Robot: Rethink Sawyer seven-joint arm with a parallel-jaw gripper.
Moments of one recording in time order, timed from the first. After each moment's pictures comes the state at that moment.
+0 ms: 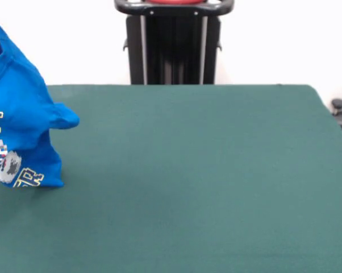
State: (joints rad) arm -0.22 -0.83 -0.47 1.52 -0.07 0.42 2.60
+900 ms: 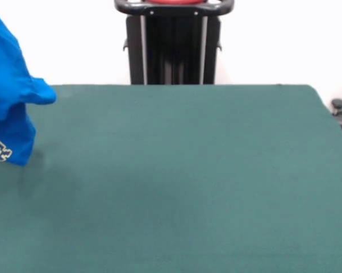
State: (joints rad) arm -0.16 -0.82 -0.59 1.44 -0.09 0.57 2.60
